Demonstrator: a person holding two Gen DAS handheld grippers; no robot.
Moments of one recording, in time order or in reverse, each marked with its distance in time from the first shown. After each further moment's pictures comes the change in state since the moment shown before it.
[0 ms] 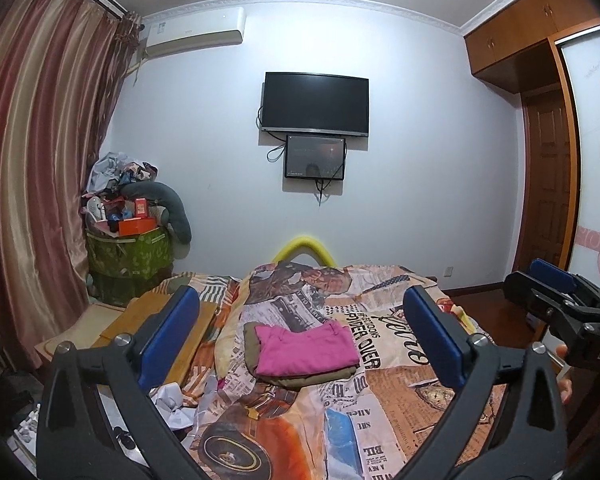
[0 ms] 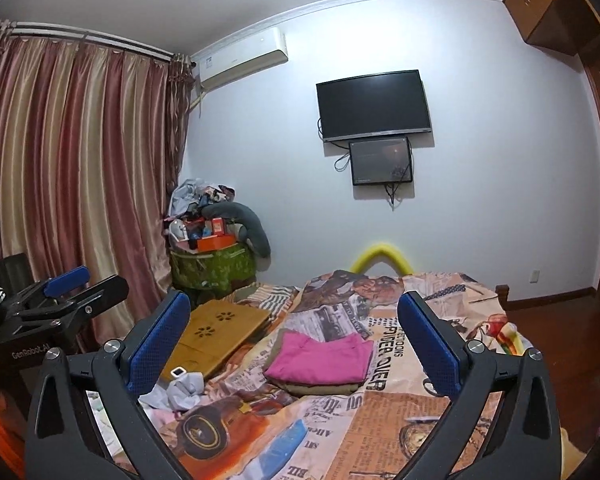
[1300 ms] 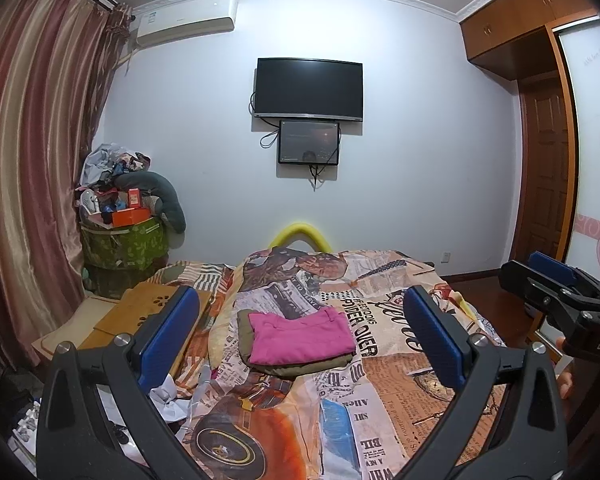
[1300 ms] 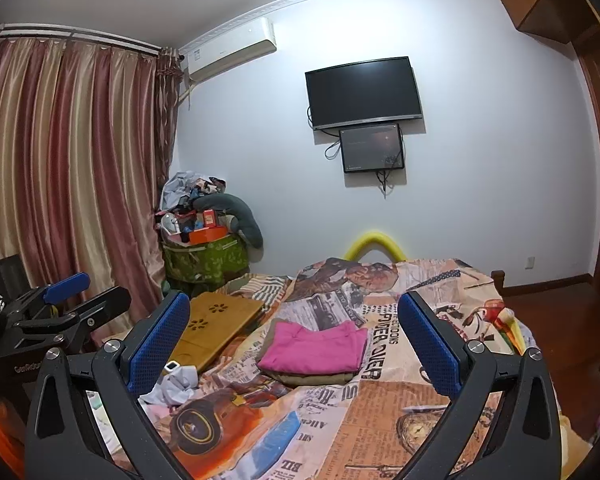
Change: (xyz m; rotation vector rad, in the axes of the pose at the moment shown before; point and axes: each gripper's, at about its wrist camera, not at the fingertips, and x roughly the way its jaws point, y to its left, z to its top) left arm 0.017 0.000 -0.011 0.013 0.048 -0.021; right arm 0.005 -0.013 -0.006 0.027 0.037 -0.025
